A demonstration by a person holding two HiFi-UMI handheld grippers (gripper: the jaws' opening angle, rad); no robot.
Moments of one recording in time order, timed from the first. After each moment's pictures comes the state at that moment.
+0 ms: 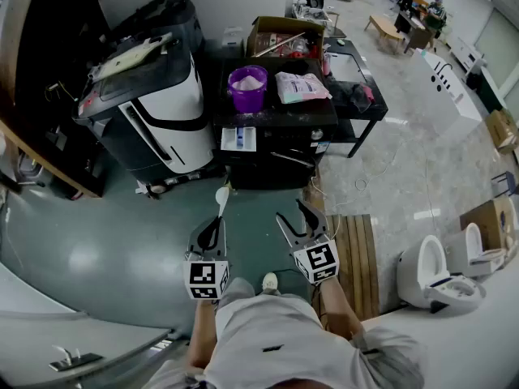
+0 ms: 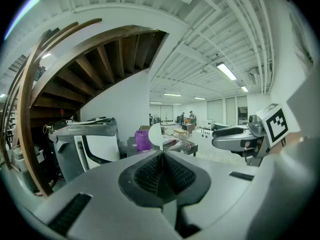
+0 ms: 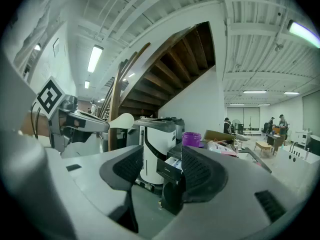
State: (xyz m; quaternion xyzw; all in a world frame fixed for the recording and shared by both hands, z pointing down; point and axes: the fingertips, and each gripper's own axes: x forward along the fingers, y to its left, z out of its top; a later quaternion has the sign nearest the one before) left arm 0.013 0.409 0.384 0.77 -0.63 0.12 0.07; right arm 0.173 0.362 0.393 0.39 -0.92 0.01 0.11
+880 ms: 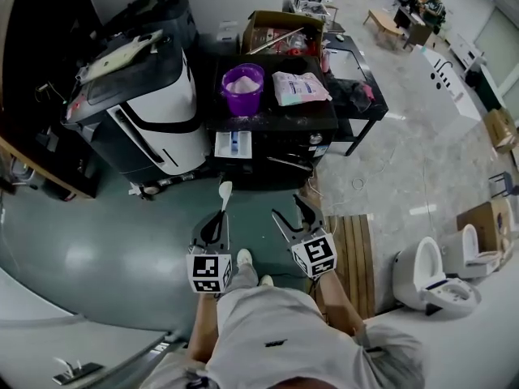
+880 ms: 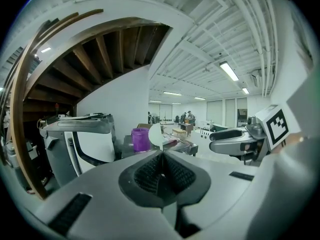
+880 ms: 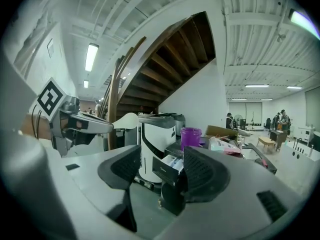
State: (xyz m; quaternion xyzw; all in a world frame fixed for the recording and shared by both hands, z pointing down) left arm 0.020 0.324 0.407 0.77 -0.62 0.11 0.09; right arm 0.165 0.284 0.416 0.37 -0.92 0.03 0.12
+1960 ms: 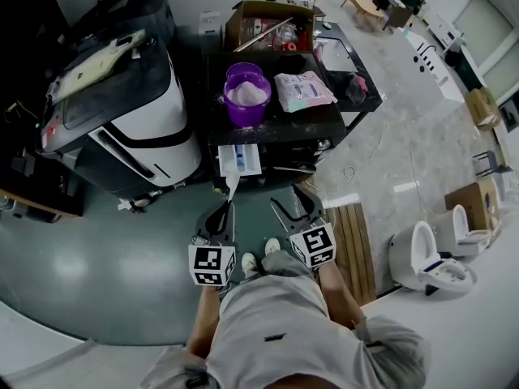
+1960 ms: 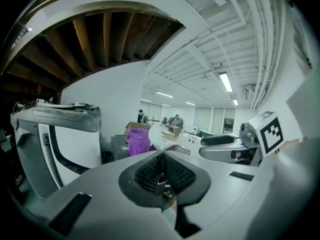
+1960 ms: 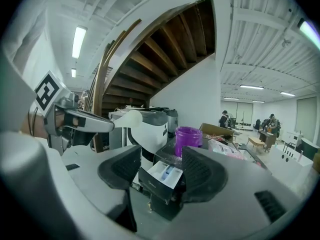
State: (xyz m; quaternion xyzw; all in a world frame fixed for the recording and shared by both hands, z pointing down) left arm -0.068 0.182 0.415 0.83 -0.55 0.08 0.12; right arm 0.059 0.156 0.422 0.43 -0.89 0.03 0.16
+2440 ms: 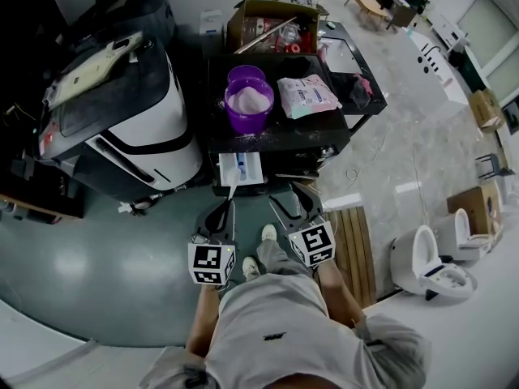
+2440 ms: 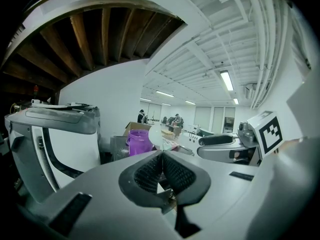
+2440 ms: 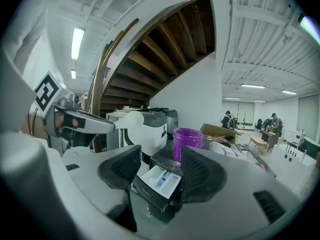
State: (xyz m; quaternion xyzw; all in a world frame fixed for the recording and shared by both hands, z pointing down) left arm -0.071 0.133 0.419 0.83 -0.54 0.08 0.12; right arm 0.050 0.105 0.427 0.42 -0.89 0.03 0.16
